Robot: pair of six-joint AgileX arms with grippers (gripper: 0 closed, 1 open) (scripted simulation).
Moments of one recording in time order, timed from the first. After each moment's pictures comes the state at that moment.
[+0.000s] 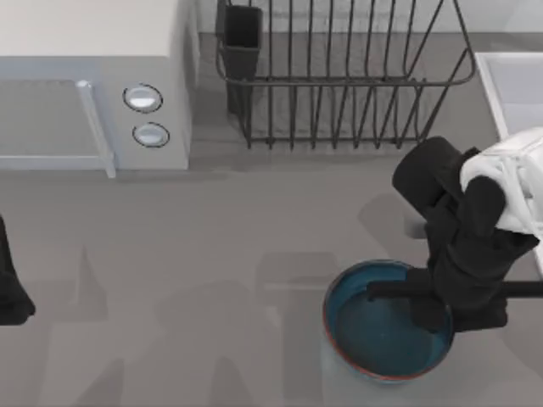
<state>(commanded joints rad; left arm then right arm) 0.00 0.00 0.00 0.00 0.00 0.00 0.56 1.78 0.99 -0.79 0.00 0.58</state>
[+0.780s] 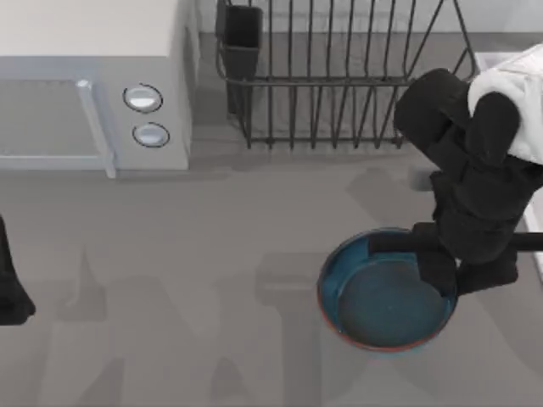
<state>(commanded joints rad) 0.00 0.00 0.00 0.00 0.00 0.00 0.56 1.72 1.23 -1.10 0.00 0.58</state>
